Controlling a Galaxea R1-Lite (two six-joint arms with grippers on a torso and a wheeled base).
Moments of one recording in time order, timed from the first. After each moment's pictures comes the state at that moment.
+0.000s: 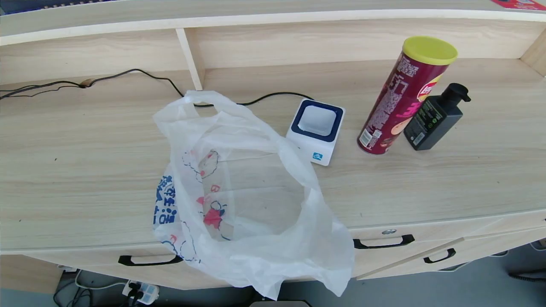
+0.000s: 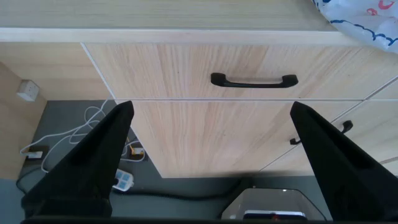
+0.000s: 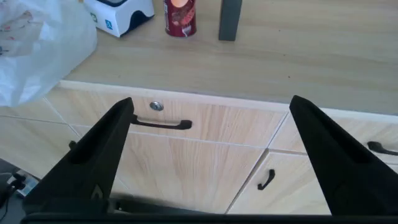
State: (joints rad) left arm 0.00 0.00 0.00 -0.02 0.00 0.02; right arm -0.08 0.15 -0.21 -0.13 0.26 -0.07
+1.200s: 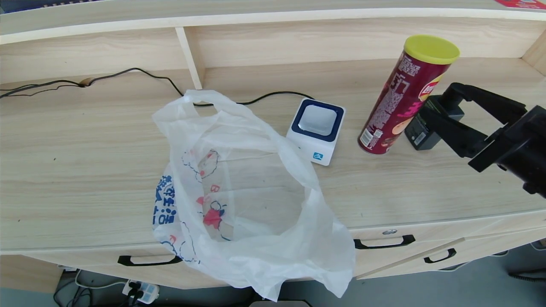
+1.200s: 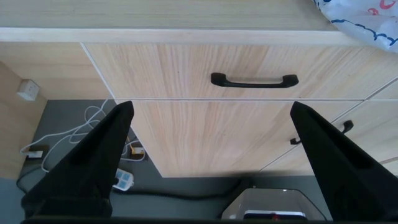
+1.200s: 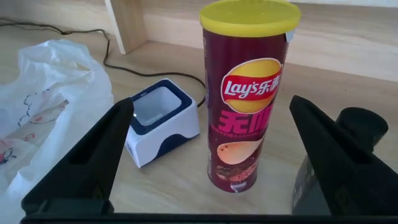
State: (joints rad) left arm 0.00 0.00 0.00 -0.02 0.00 0.02; right arm 0.25 1.39 -0.52 -1.24 0.31 -0.08
